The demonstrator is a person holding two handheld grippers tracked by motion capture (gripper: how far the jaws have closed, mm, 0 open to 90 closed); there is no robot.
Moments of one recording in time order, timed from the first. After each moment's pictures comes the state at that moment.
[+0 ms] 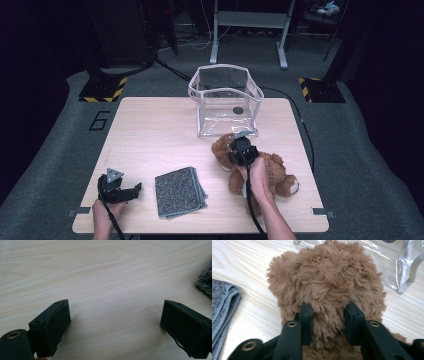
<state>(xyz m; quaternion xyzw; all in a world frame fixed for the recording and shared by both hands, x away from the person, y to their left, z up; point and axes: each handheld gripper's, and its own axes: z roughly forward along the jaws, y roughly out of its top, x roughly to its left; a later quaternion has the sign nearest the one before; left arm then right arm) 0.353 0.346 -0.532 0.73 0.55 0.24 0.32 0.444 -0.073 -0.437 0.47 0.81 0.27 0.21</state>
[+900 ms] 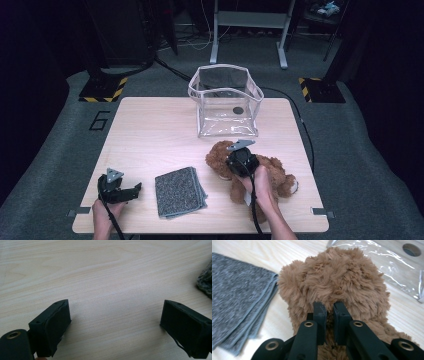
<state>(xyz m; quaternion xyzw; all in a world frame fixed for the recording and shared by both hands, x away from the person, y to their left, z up) 0.353 0.346 -0.532 0.73 0.55 0.24 0.32 0.405 -0.072 -0.426 0.39 0.84 0.31 0.19</state>
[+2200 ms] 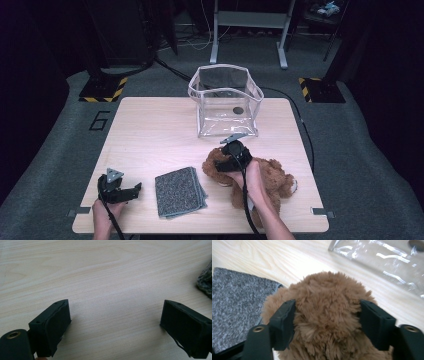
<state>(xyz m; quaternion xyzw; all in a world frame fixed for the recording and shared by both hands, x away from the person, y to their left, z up) 0.353 0.346 -0.532 0.73 0.55 0.24 0.32 0.418 -0.052 -0.415 0.42 0.84 0.30 0.17</state>
